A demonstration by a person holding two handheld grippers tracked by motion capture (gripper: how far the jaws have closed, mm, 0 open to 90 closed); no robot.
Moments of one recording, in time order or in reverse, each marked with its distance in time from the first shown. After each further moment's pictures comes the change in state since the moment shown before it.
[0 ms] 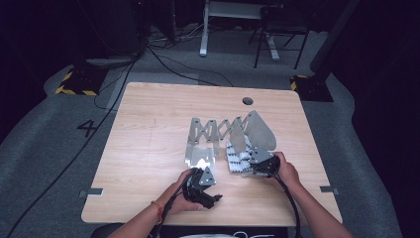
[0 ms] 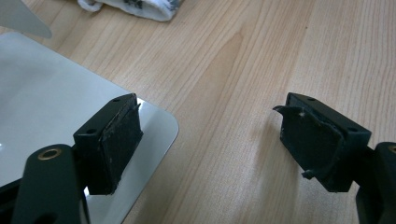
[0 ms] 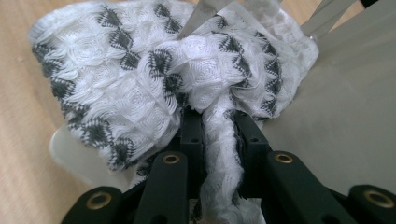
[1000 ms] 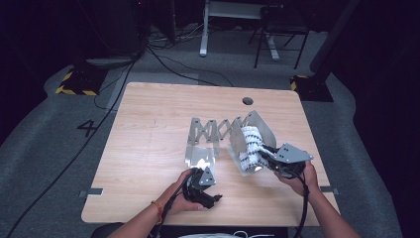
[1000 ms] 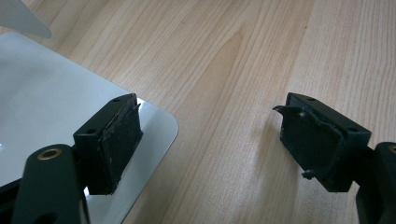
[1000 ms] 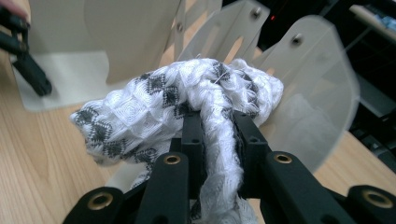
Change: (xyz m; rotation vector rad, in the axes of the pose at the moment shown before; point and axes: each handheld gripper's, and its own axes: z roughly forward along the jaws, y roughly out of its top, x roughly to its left) left arm 0.000 0.000 0.000 -0.002 -0.002 0.002; right arm -0.019 0.009 -0.095 -0.327 -0.060 0.142
